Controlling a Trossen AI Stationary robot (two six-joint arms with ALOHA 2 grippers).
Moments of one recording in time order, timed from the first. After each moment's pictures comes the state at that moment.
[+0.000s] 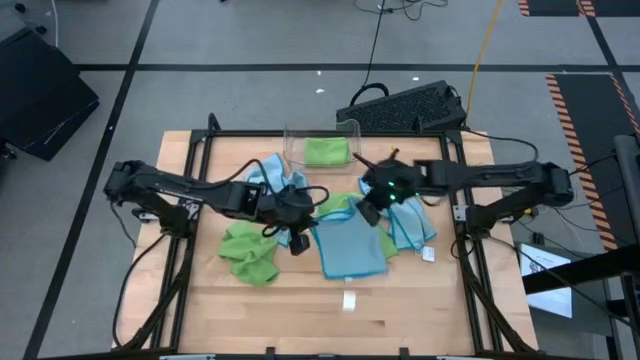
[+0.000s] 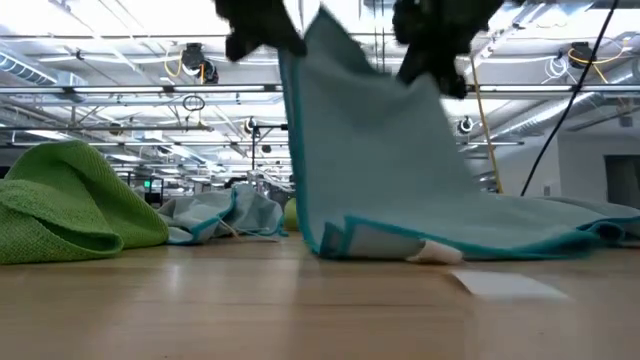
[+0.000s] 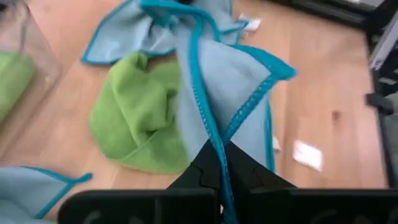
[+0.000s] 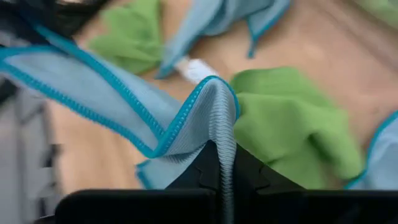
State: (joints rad) left arm -0.13 1.52 1.24 -0.49 -0.14 -0.38; right arm -0.11 1.32 1.03 -0.54 -0.09 0.58
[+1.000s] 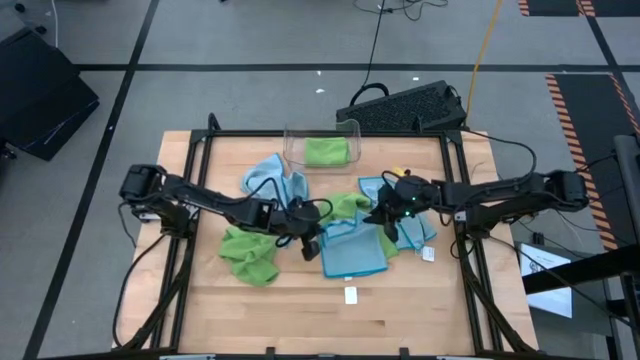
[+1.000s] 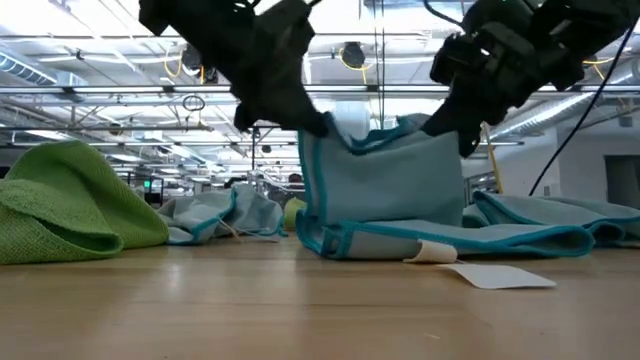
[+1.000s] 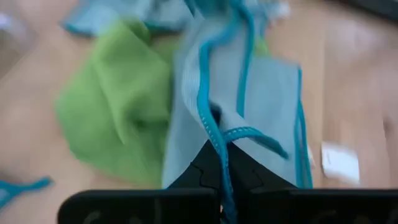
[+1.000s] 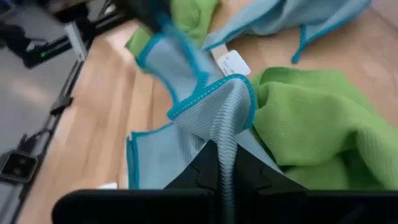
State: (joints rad) left arm -0.14 1.65 1.02 -0.08 -0.21 -0.45; right arm -0.12 1.14 0.45 0.15 -0.26 0.30
